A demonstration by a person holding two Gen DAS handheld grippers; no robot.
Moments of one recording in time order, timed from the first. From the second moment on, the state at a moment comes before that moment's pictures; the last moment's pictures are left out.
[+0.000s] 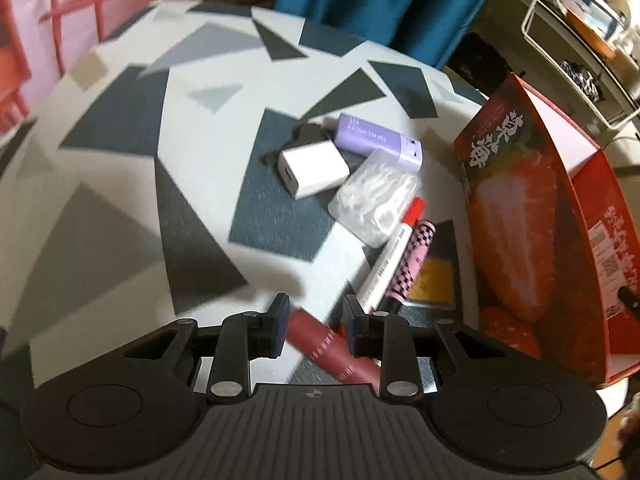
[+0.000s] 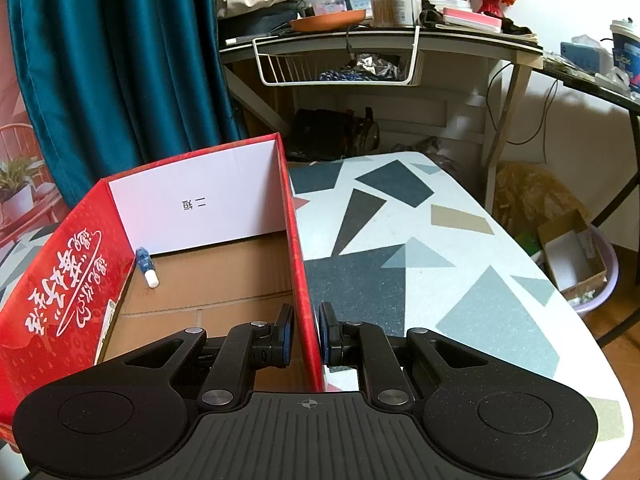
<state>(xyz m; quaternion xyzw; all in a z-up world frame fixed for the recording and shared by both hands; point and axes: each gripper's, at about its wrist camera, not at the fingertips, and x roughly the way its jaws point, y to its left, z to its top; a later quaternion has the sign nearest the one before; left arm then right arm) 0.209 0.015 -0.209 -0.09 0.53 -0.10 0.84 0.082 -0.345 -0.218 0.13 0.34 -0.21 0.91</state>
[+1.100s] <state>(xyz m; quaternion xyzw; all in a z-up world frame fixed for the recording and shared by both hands) 0.231 0.006 -0.225 -0.08 0.52 -0.06 0.85 0.083 -0.345 -0.218 0.13 0.34 -0.20 0.91</state>
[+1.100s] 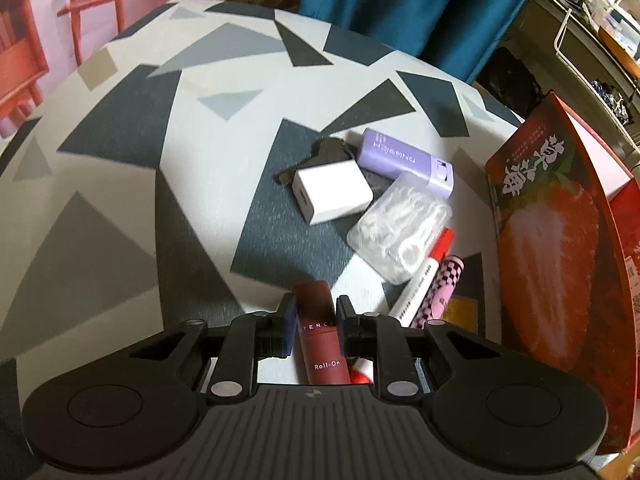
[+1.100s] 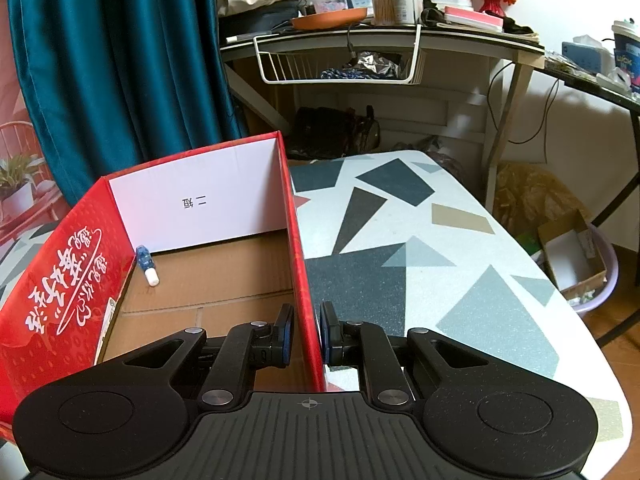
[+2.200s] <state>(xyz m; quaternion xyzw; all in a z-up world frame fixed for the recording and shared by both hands) 0.213 -0.011 -0.236 0.01 0.38 -0.11 0.92 0.082 -0.345 -0.218 0.13 0.34 -0.20 0.91</state>
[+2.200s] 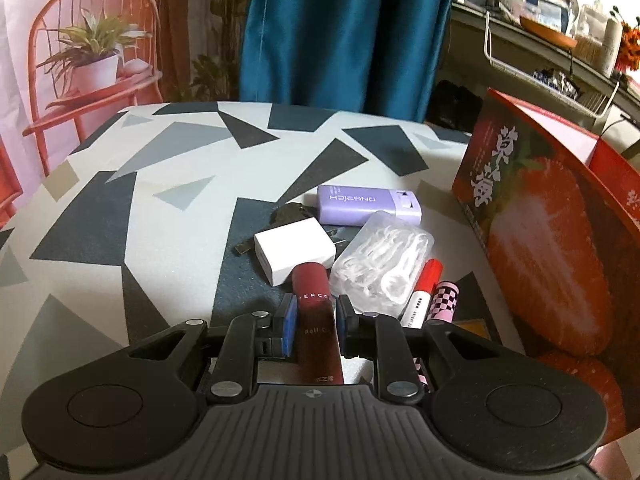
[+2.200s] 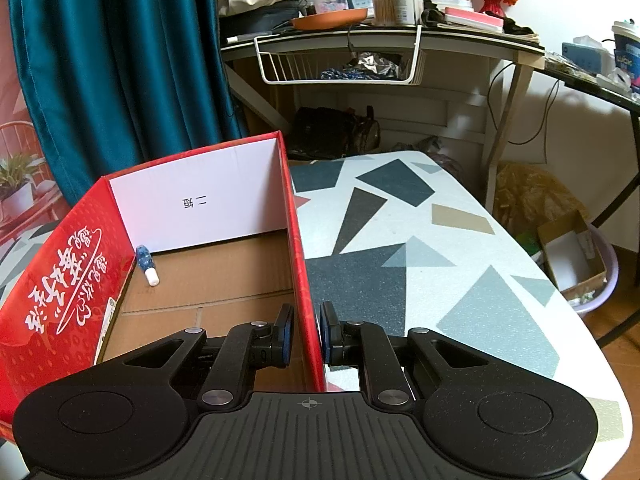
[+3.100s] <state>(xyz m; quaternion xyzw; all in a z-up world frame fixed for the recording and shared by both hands) 0.202 -0.012 -0.254 0.03 0.34 -0.09 0.93 0.082 -0.344 -0.218 0.13 0.34 -0.20 0.91</state>
